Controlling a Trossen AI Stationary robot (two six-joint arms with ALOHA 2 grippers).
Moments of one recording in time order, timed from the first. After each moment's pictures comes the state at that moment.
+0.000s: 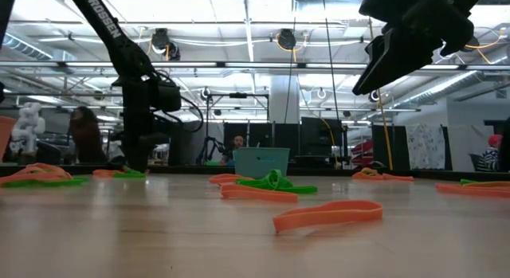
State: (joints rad) left arm 0.90 1.66 0.86 -0.60 -0.08 0.01; right arm 0.30 1.23 0.77 -0.42 0.44 0.23
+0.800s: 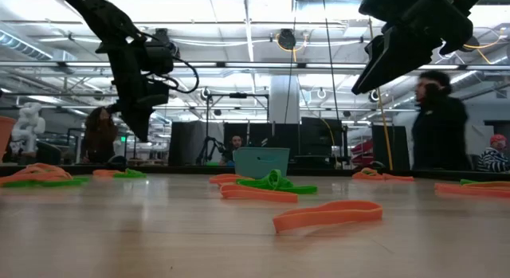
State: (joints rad) left arm 0.84 1.34 0.85 -0.70 -0.04 -0.05; right arm 0.30 1.23 0.77 -0.41 0.44 0.23
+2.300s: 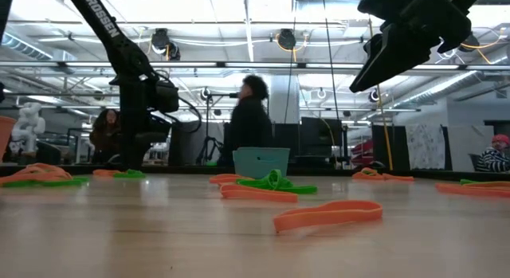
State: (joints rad) left arm 0.91 1.65 0.85 -0.62 -0.06 0.01; right arm 0.30 1.23 0.77 -0.39 0.44 0.22
